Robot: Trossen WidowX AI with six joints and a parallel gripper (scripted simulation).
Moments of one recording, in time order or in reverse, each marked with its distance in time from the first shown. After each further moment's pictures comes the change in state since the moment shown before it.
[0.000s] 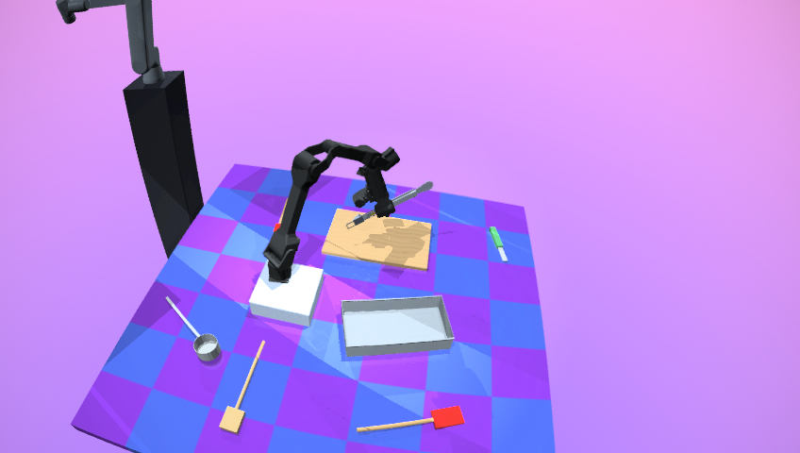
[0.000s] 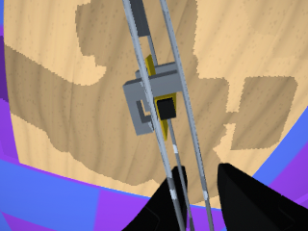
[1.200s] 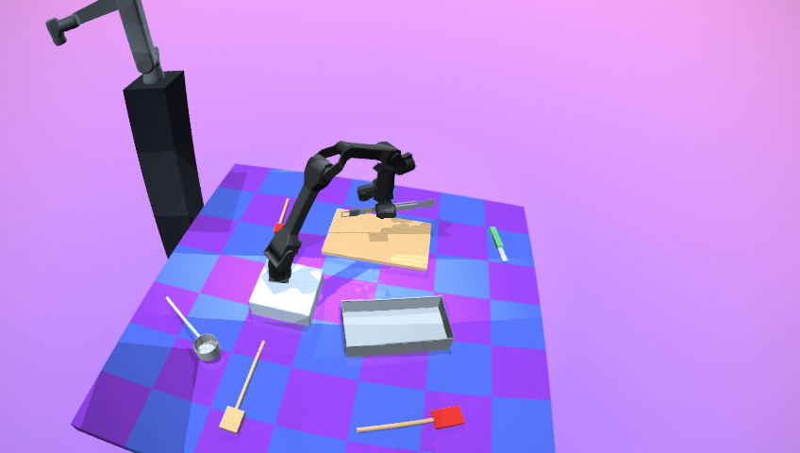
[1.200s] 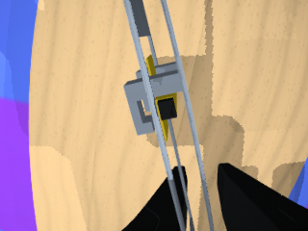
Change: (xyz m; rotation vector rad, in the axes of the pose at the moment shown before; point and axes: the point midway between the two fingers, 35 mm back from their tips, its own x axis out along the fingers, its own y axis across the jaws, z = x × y) arm -0.006 0.012 0.008 0.099 -0.355 -0.034
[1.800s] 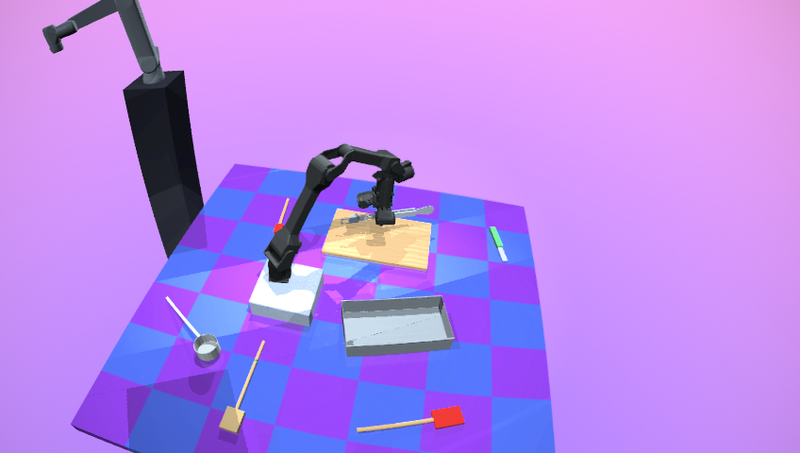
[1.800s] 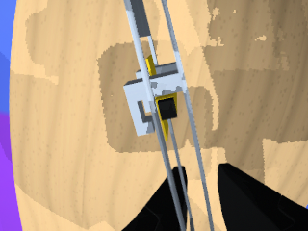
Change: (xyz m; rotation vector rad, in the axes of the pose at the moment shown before) arm 0.030 0.000 -0.001 0.001 -0.001 0.001
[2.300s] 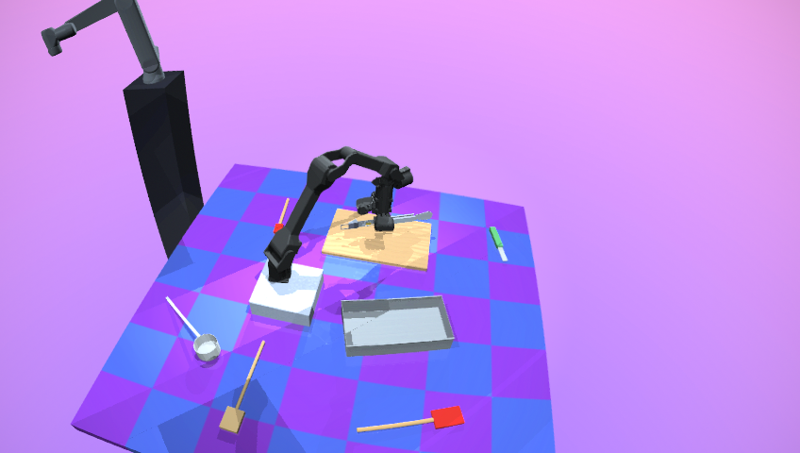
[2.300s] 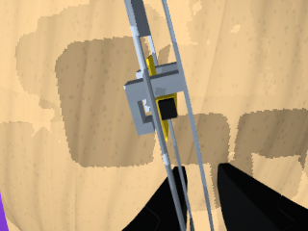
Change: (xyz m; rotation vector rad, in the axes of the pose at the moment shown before) arm 0.024 0.001 0.001 0.001 0.000 0.000
